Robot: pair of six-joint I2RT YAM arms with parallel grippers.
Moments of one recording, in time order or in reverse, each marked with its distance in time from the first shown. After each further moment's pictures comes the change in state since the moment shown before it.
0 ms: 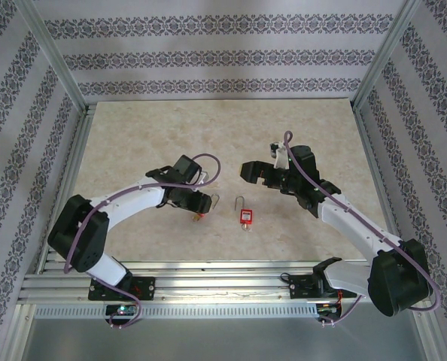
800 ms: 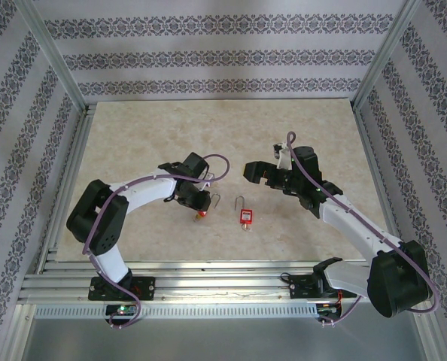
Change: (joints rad) left arm 0.018 0.157 0.086 -0.027 0.045 0.067; right arm -0.027 -0.009 -0.016 -0.003 -0.004 -0.005
